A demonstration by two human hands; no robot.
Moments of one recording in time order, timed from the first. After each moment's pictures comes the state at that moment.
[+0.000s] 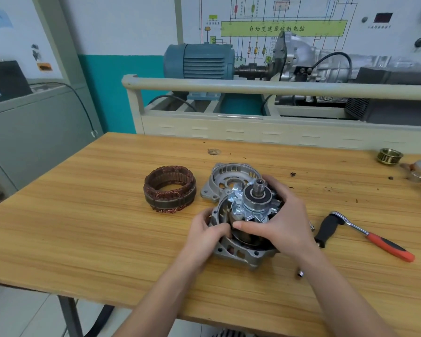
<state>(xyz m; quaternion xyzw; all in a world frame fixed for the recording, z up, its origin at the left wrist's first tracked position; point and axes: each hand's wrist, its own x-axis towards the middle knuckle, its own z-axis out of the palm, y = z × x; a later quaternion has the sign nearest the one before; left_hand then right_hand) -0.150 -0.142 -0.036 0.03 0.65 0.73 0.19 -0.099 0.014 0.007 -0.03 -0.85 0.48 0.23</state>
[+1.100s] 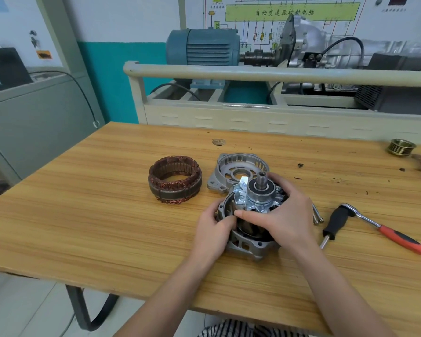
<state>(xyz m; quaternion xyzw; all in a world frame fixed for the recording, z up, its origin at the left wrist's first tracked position) -0.145 -0.137 -0.045 0.08 0.72 0.68 0.10 -0.108 0.002 -0.010 -0.09 -0.84 0.45 0.27</state>
